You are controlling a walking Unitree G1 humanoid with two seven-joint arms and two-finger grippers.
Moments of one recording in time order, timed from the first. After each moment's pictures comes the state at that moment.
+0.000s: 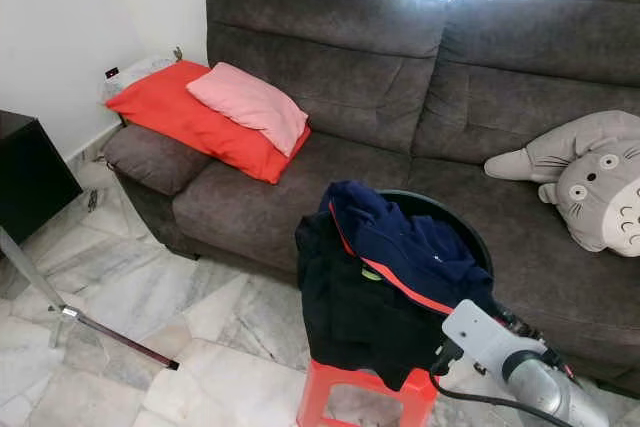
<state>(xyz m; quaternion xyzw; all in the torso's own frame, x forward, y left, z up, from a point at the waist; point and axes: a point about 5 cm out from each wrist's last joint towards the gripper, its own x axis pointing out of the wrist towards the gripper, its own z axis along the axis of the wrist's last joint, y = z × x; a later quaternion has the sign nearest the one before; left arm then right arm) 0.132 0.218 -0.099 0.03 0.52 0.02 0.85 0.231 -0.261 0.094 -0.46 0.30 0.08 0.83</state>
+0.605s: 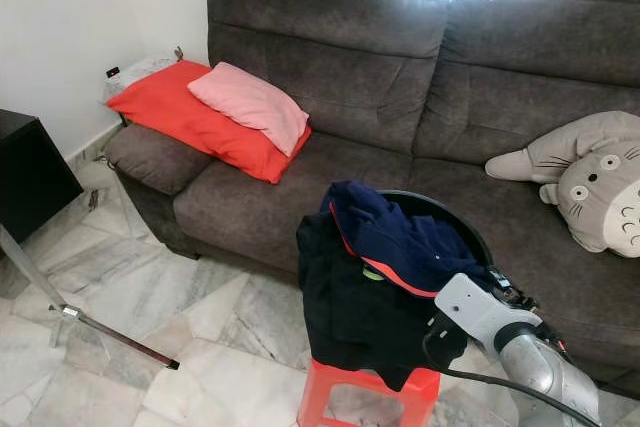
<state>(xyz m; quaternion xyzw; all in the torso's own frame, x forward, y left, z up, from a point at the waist) 0.133 0.219 -0.099 0.03 0.52 0.03 0.85 0.252 -0.254 0.119 -0.48 0.20 0.05 0.85</state>
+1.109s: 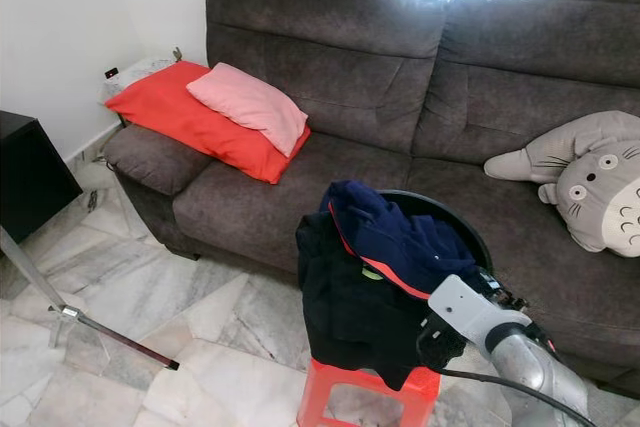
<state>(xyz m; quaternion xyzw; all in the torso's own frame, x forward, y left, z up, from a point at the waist) 0.133 0.218 -0.099 0.03 0.52 0.03 0.85 0.264 -0.246 0.109 -0.48 0.19 0.07 0.86</state>
